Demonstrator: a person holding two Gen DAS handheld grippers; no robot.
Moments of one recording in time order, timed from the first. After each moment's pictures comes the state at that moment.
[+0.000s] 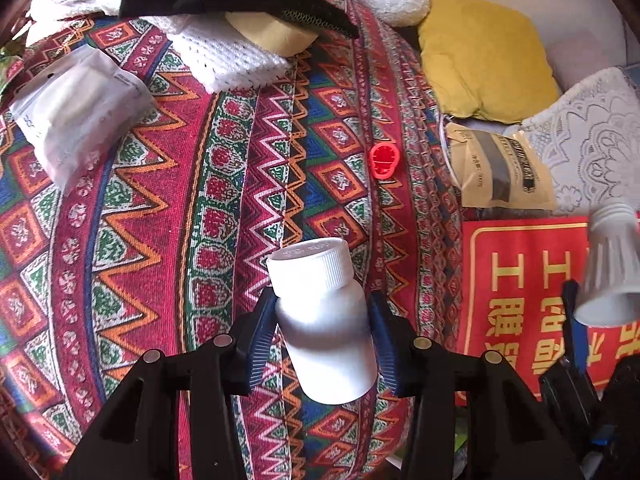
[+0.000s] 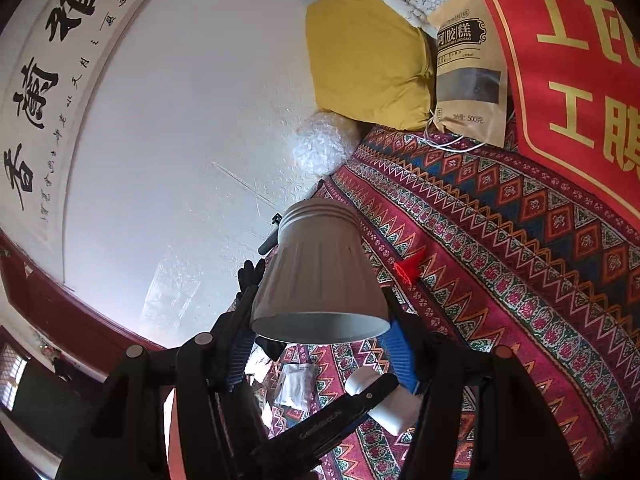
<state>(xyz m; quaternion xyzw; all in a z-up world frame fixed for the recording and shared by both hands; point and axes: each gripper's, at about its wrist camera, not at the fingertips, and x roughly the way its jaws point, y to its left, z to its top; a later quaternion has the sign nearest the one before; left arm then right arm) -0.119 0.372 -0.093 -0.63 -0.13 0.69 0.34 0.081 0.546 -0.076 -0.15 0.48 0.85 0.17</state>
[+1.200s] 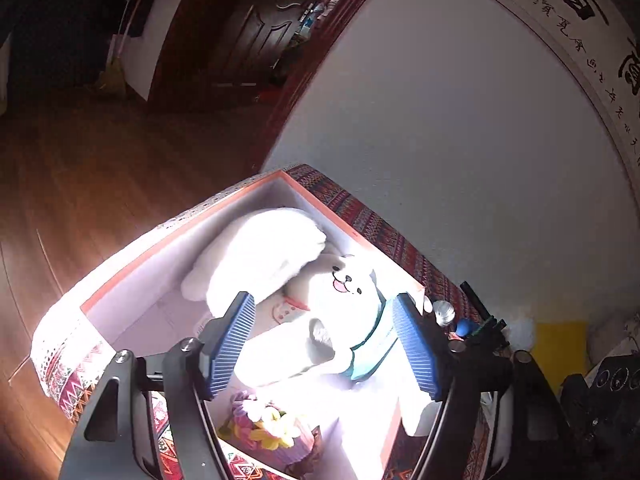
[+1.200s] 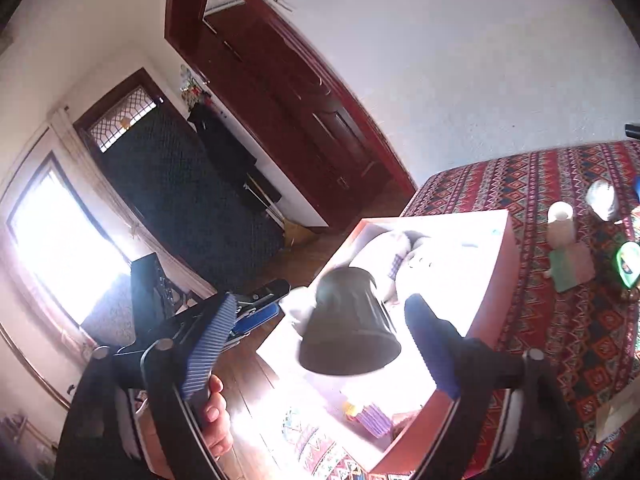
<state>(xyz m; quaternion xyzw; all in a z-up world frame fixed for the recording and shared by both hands) -0.273 -0.313 0.085 -0.35 -0.27 0.90 0.05 -0.219 0.027 0.018 -0.28 0.25 0.88 -0.28</state>
